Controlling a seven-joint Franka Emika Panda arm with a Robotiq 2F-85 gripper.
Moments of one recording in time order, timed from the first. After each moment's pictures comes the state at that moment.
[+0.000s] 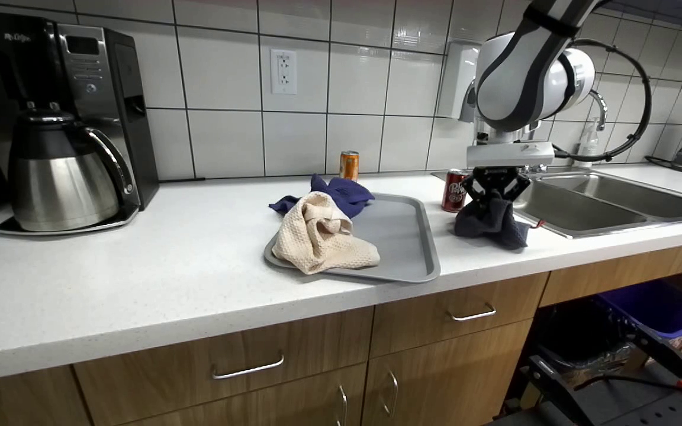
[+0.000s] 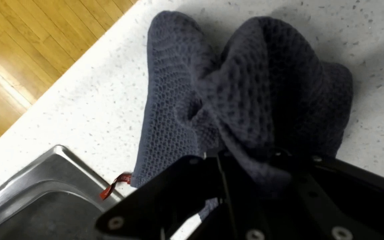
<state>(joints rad) 0.02 0.32 -0.20 -2.31 -0.36 2.67 0.72</state>
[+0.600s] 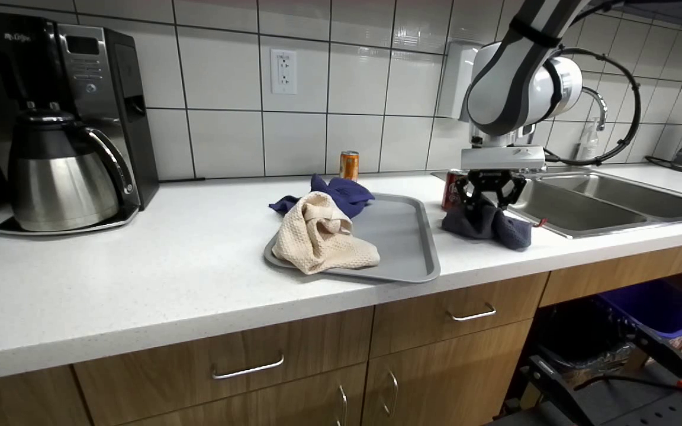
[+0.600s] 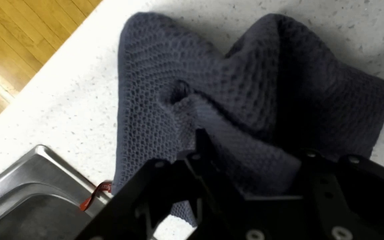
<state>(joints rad) 0.03 0.38 -0.21 -2.25 -0.30 2.67 0.68</state>
